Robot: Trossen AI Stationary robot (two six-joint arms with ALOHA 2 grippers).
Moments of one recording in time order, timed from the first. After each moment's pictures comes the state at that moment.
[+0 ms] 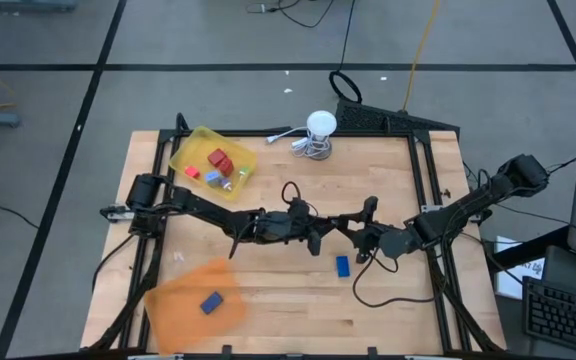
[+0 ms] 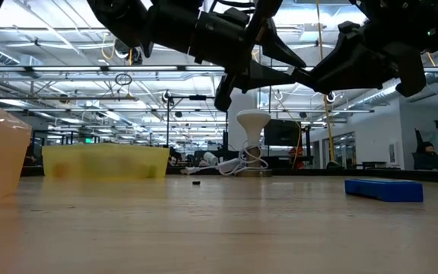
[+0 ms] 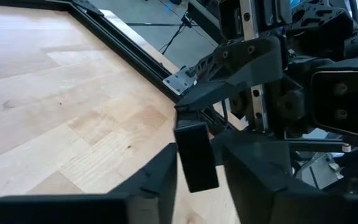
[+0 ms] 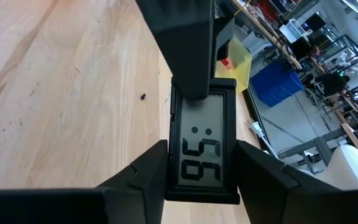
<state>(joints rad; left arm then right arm) -0.15 1.95 1.14 0.62 -0.34 -0.69 0.45 1.16 0.50 0.13 0.78 -0.30</state>
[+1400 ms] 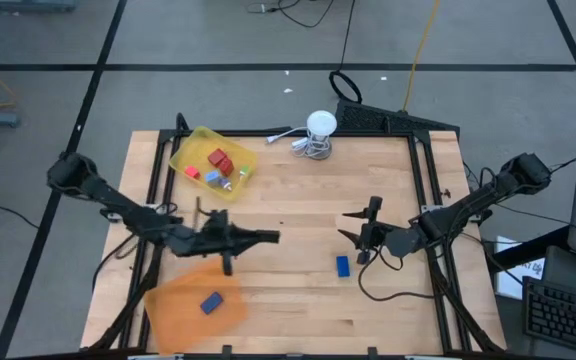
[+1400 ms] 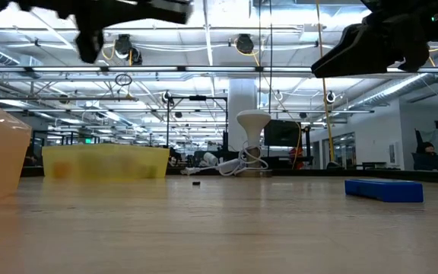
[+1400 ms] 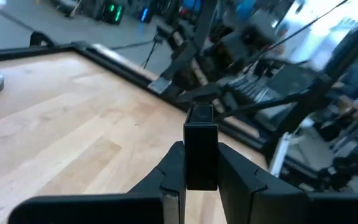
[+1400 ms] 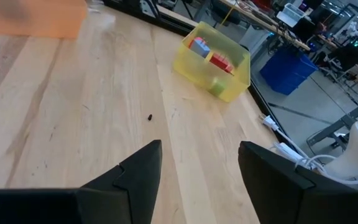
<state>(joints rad) -0.48 1.21 0.53 0.57 -0.61 -0.55 0.47 1.10 0.50 0.13 0.78 -0.10</state>
